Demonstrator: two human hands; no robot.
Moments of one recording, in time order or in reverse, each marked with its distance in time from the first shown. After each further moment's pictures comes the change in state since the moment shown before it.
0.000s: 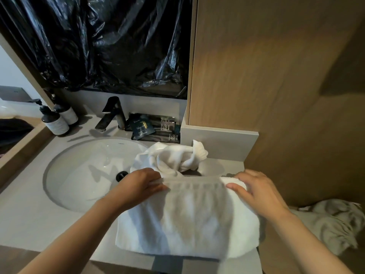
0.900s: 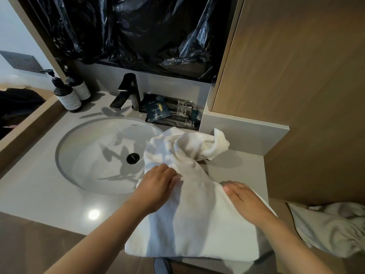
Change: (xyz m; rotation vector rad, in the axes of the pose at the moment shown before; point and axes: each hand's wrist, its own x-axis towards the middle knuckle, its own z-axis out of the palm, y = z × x) left_hand -0.022 -0.010 0.049 0.008 0.081 -0.167; right_hand 0.003 -0.020 0.086 0.196 -0.424 0.224
